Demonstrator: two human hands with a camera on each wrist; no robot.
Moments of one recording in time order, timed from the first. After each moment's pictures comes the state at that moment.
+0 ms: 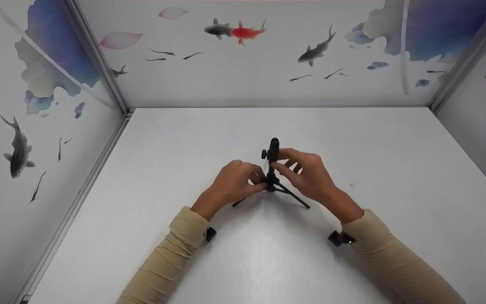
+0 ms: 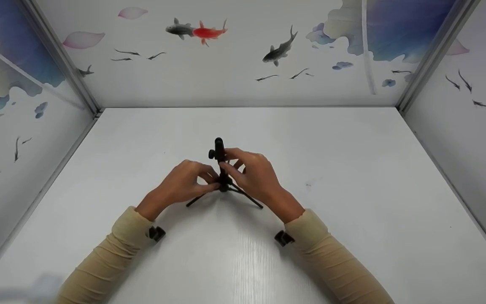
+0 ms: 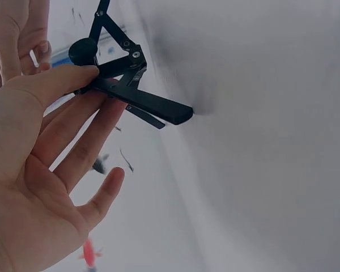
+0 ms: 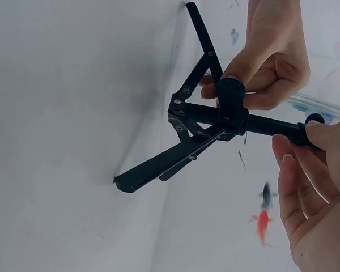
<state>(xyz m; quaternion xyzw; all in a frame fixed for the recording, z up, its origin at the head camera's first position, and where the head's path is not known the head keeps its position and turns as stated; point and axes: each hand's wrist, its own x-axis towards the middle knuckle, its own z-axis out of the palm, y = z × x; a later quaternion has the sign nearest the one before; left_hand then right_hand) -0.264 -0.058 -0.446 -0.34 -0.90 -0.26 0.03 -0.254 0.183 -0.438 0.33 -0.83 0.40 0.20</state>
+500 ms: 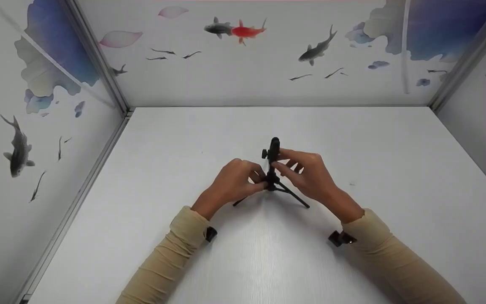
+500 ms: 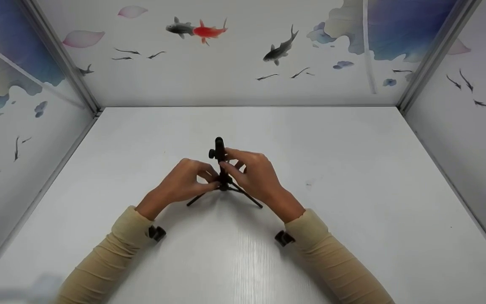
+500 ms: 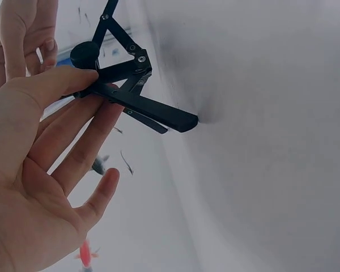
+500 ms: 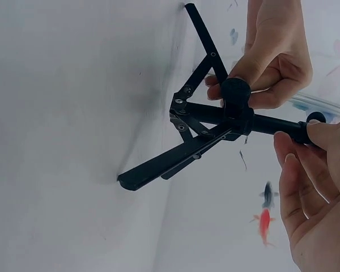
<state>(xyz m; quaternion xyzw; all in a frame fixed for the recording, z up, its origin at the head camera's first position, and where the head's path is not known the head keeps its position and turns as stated) -0.265 -0.057 -0.445 -0.33 -0.89 -0.31 0.03 -0.254 0.183 -0.438 0.33 -0.83 0.41 0.19</state>
